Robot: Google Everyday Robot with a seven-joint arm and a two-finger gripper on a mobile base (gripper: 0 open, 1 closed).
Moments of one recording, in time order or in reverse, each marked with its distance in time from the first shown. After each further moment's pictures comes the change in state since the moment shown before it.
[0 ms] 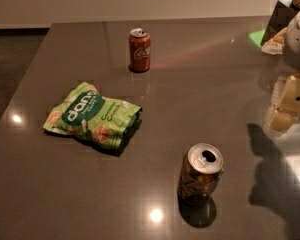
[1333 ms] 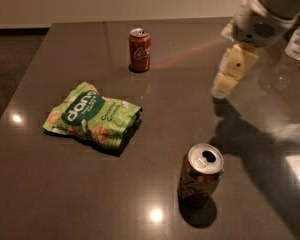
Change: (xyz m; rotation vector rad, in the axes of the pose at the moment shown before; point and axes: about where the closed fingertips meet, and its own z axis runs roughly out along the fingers) arm -0.070 -0.073 0.045 -0.041 -0.142 0.043
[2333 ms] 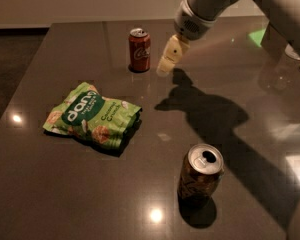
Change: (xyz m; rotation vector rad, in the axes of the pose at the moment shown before) arm -0.102 -0.075 0.090 0.050 -0.109 0.041
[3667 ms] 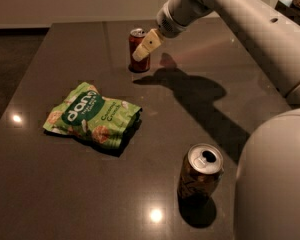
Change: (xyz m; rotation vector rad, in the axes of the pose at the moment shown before) arm -0.058 -0.070 0.075 0.073 -0.201 0.198
